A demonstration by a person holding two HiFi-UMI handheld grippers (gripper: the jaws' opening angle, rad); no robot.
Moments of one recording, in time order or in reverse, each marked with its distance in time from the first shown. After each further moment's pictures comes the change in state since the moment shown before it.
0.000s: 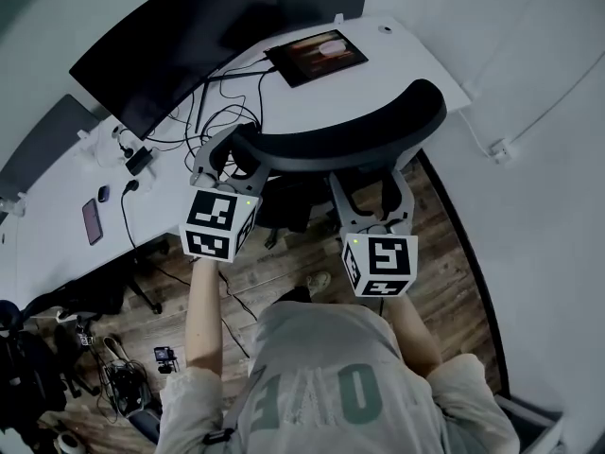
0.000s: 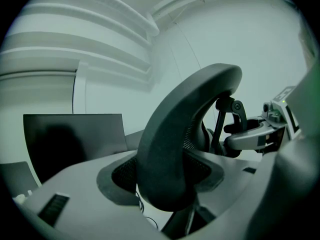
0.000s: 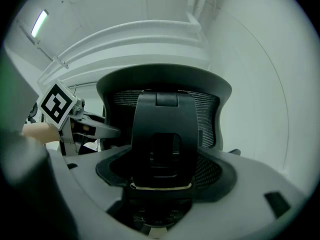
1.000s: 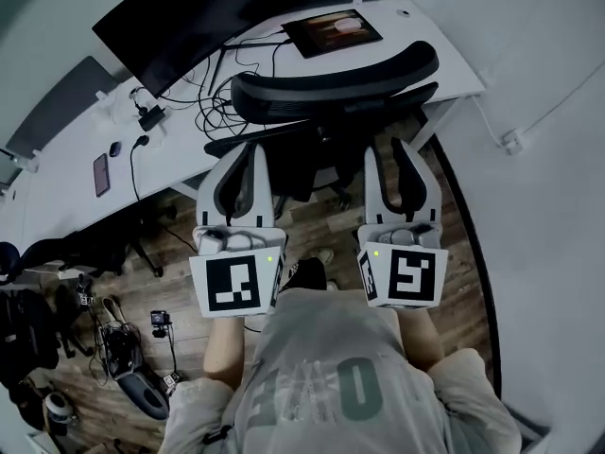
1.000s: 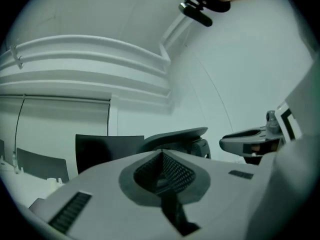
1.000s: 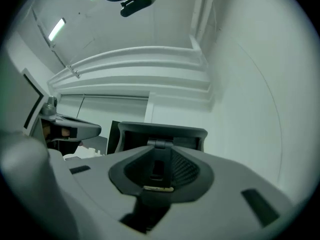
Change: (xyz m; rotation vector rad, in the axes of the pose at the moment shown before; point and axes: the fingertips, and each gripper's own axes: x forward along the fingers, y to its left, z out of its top) left arm -0.128 -0.087 0.066 -0.085 -0.262 0.376; right arm -0.096 -0.011 0.070 -0.082 -0.201 0.036
